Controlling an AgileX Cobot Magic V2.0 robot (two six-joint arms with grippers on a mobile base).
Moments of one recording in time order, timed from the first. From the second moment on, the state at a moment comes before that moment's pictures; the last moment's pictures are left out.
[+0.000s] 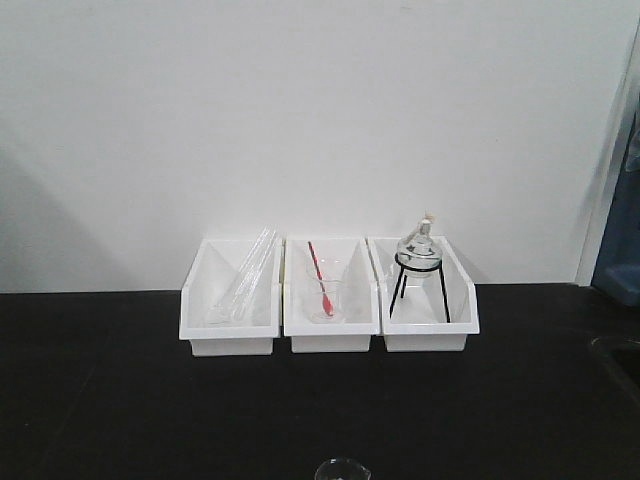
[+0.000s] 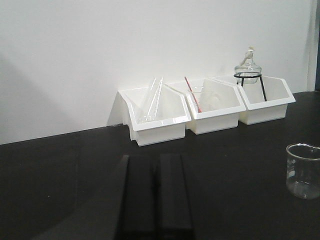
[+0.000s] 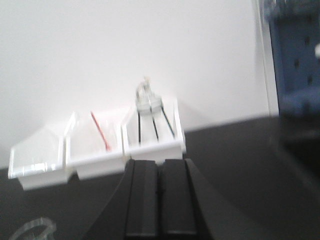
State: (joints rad) left arm -0.26 -0.01 0.03 -0.03 0.01 0.09; right arm 0.06 0.00 -0.05 -0.01 0.04 0.15
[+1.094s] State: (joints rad) left arm -0.26 -0.01 0.03 -0.03 0.01 0.09; right arm 0.06 1.01 -0.72 -0.11 -0.14 0.08
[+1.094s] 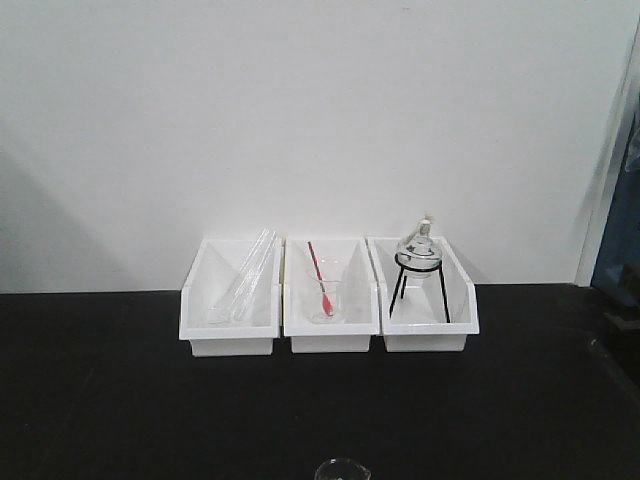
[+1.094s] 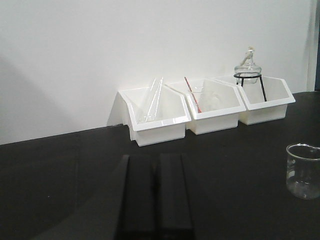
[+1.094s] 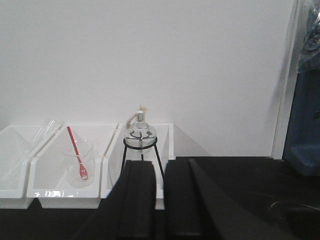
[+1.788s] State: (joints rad) left arm -0.26 -0.01 0.03 -0.03 0.01 0.09; right arm 0.06 1.01 -0.71 -0.11 -0.18 0.08
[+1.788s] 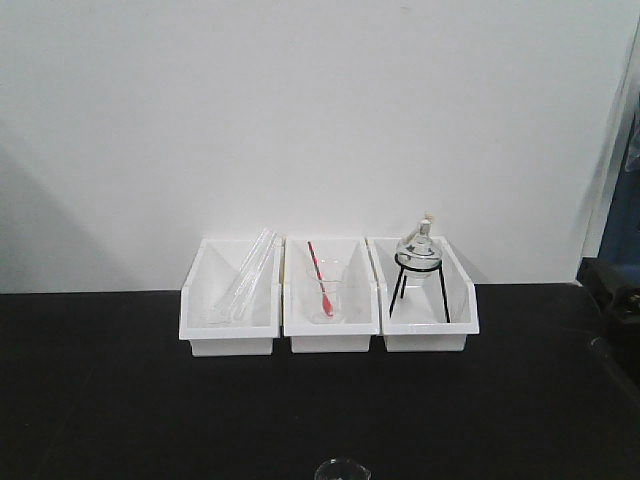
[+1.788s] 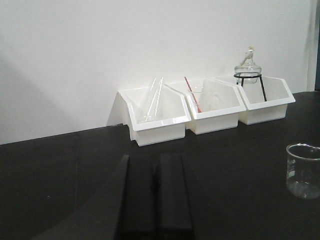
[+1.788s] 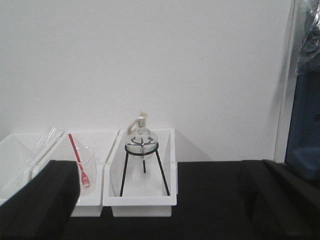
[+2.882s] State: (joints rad) left arm -0.26 -0.01 0.03 -0.03 0.01 0.09; right arm 0.17 2.09 -0.53 -0.71 -1.14 0.21
